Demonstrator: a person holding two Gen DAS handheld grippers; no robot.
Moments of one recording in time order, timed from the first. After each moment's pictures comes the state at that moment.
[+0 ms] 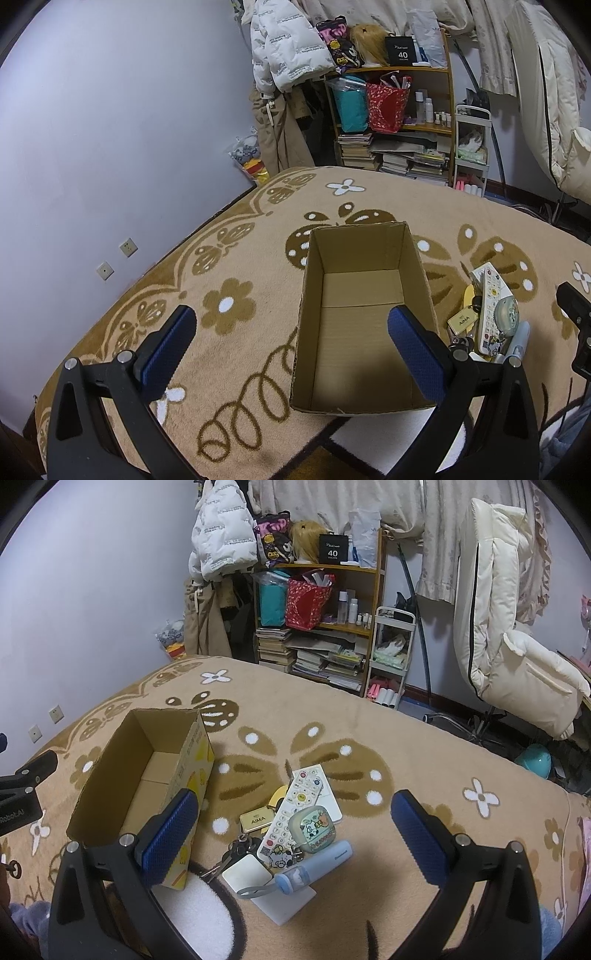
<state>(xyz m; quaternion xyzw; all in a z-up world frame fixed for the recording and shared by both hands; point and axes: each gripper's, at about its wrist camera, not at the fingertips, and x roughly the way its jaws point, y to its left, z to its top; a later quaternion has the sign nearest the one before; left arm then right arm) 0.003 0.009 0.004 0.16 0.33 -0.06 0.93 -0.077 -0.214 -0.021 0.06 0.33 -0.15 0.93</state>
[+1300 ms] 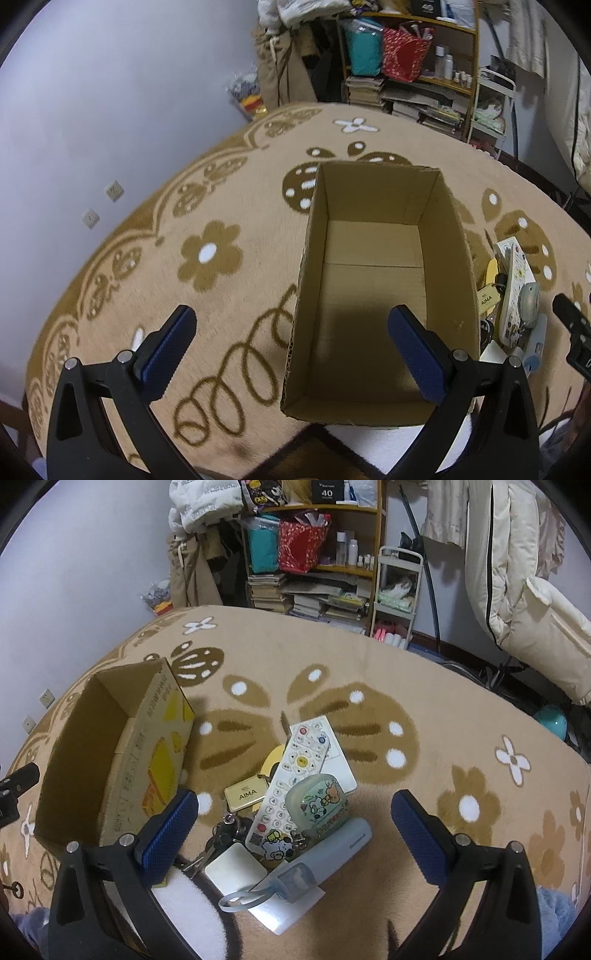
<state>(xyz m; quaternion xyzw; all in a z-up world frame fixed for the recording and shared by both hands) 0.067 0.024 -0.053 0.12 0.45 -0.04 0.88 -0.024 -0.240 -0.094 0.10 0.44 -0.15 0.88</state>
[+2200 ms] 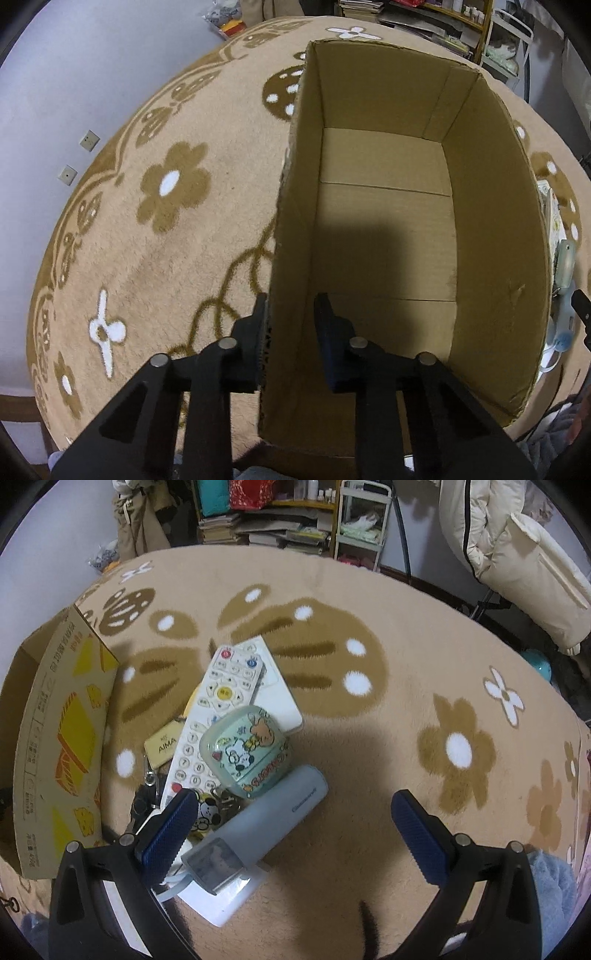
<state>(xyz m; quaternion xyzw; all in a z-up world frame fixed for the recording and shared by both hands) 0.100 0.020 -0.126 0.14 0.58 -0.04 0.80 -0.022 -0.279 -0.155 0.14 0.54 -0.20 0.81</state>
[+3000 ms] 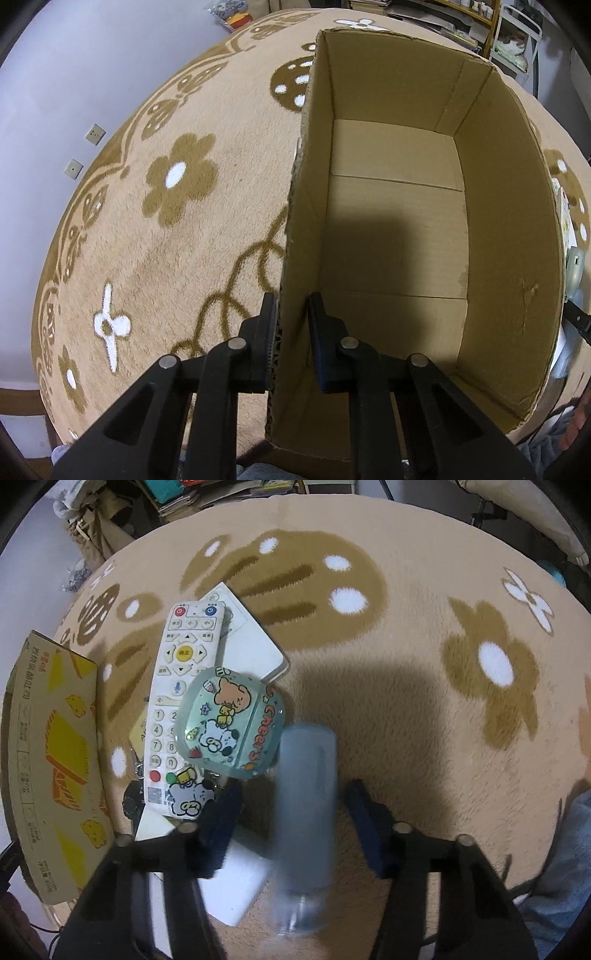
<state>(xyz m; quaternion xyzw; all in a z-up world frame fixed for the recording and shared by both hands) 0.104 0.023 -0.130 0.15 0.59 -0.02 0.79 -0.030 -0.301 -0.199 0.26 0.58 -0.20 0.74</state>
